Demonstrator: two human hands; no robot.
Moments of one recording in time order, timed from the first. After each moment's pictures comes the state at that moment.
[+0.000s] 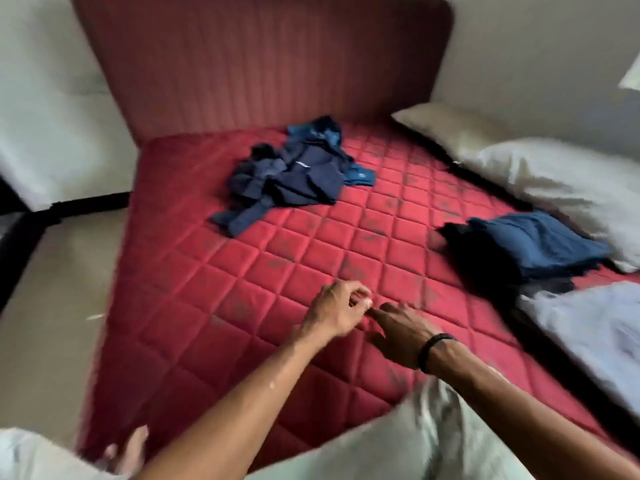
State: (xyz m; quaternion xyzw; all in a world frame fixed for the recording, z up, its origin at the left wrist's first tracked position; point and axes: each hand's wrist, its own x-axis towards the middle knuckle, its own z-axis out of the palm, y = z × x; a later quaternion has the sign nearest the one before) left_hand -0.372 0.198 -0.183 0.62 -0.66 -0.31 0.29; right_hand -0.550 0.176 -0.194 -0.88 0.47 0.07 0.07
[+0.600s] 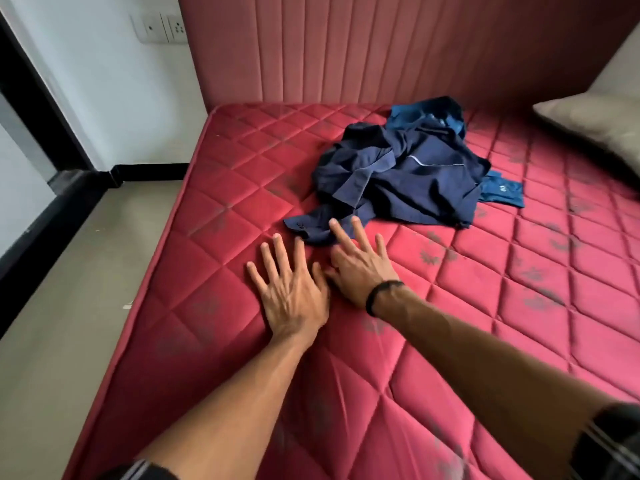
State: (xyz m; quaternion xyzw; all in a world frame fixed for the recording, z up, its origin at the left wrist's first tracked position) left_hand -0.099 0.062 -0.312 0.88 -0.41 0.08 0.21; right_hand -0.193 -0.044 -0.271 -0.93 0.36 -0.01 0.02
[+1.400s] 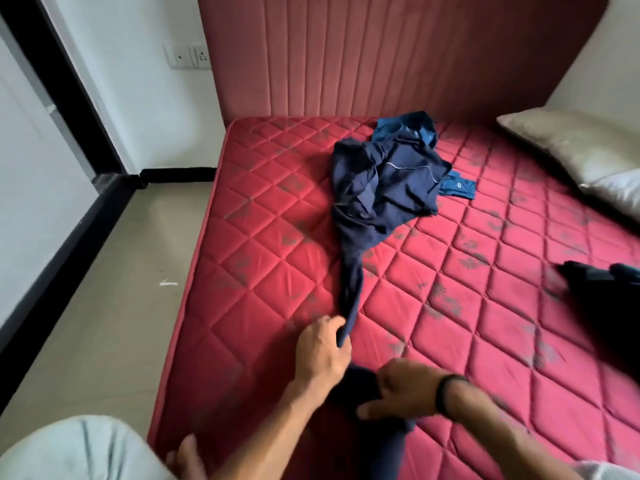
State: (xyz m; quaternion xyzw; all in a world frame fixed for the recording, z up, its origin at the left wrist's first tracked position) left_hand -0.222 0.253 -0.259 0.80 -0.50 -0.16 0.31; right_hand -0.392 0.193 -0.184 -0.84 0.36 0.30 0.27
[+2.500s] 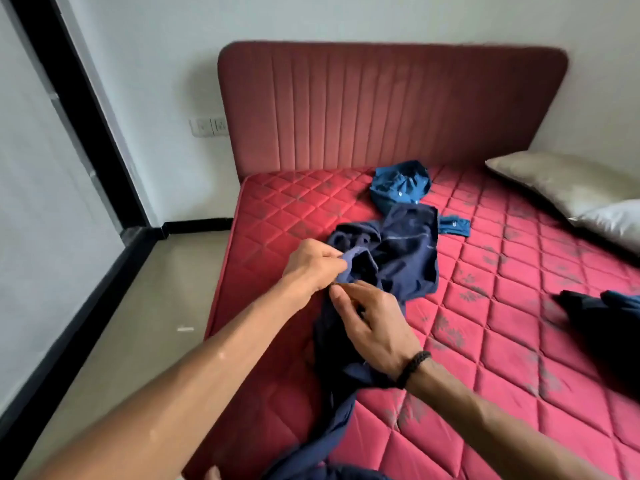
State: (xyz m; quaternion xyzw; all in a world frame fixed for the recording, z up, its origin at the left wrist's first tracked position) left_hand -0.159 0.207 -0.054 0.77 -0.46 -0.23 0.38; right_hand -0.314 0.210 -0.095 -0.85 0.28 -0.38 0.24
